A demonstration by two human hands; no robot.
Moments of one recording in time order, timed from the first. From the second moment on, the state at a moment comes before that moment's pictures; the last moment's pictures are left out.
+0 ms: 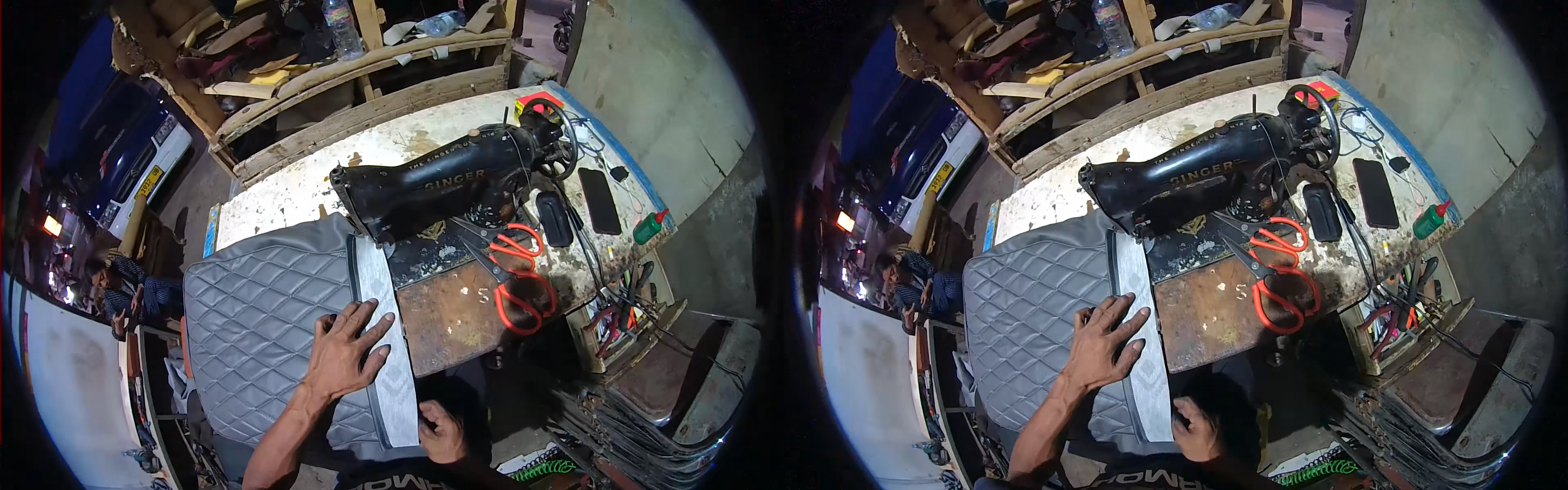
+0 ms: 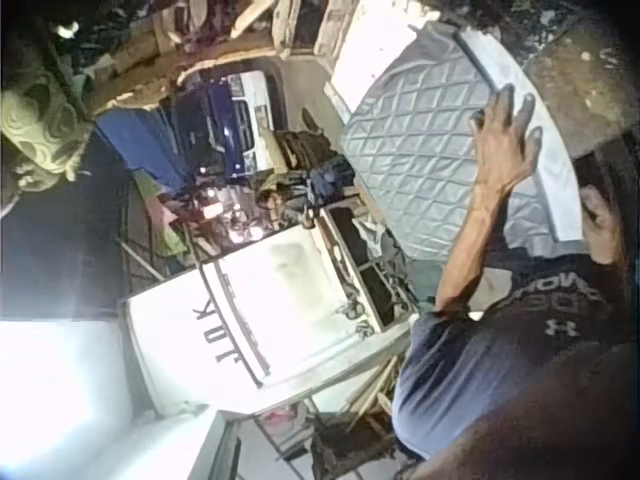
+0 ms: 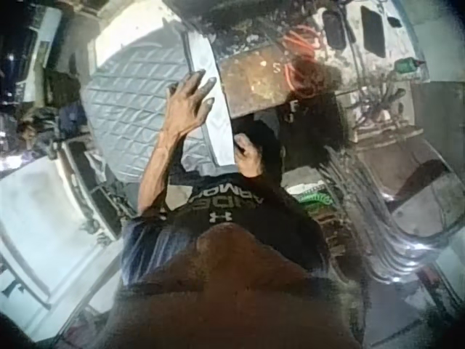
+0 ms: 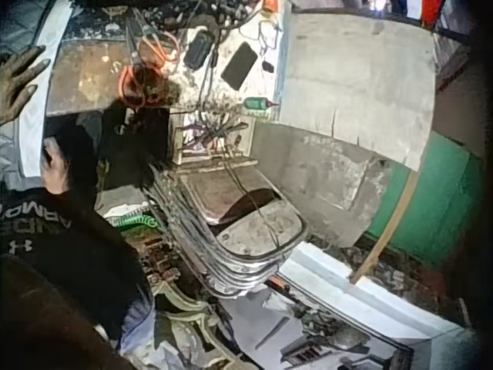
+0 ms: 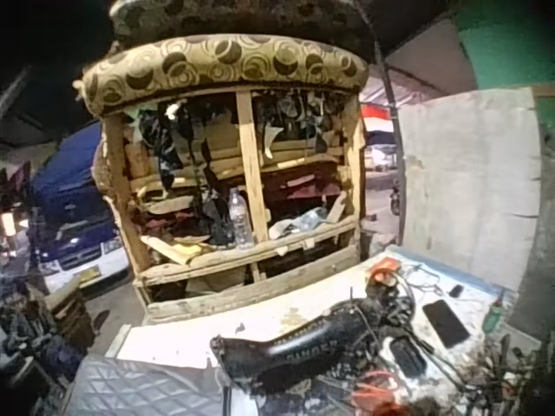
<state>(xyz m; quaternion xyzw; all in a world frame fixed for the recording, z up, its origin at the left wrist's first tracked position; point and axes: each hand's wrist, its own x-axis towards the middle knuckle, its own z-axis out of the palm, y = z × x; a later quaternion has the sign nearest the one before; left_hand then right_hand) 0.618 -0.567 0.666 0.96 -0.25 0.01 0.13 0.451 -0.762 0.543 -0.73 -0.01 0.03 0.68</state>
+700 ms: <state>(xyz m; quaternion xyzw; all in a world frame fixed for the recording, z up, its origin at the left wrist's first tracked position) 0.694 -0.521 0.661 0.89 -0.44 -0.02 0.09 0.478 -0.793 0.614 -0.74 -0.14 0.10 0.65</state>
